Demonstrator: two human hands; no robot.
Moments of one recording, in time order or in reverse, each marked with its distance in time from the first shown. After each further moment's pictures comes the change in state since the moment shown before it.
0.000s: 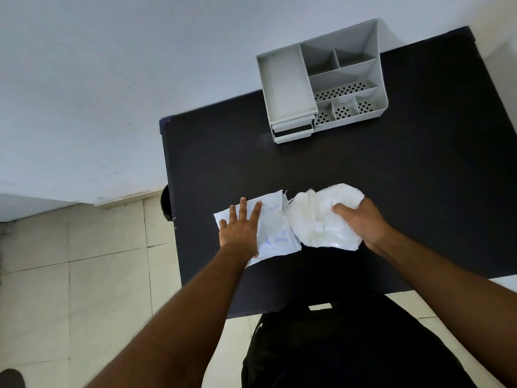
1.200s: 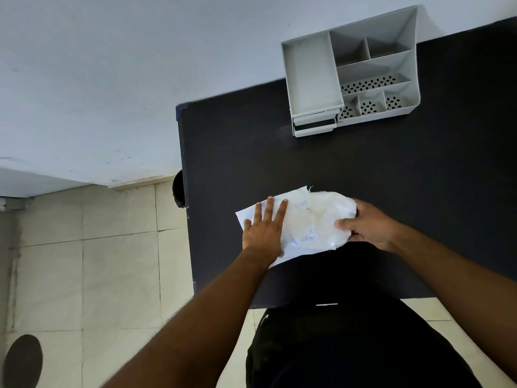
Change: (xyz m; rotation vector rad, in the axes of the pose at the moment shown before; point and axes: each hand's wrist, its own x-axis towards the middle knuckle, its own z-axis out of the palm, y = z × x) left_hand -0.007 0.019 0.015 -0.152 0.036 0.084; right_hand 0.026 0.012 0.009 -0.084 -0.376 0.173
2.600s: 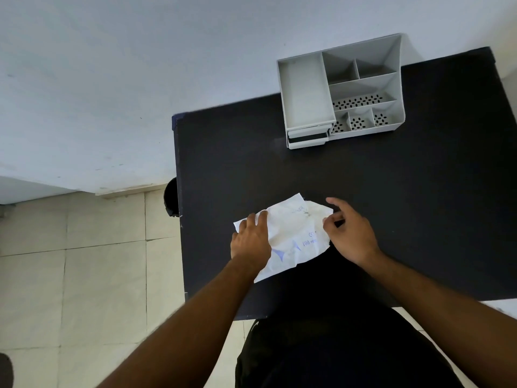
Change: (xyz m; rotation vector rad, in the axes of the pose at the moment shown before) left_hand -0.013 -0.005 -0.018 -0.260 0.116 -0.139; right_hand -0.028 -0.008 0.035 -0.466 0.422 -0.328
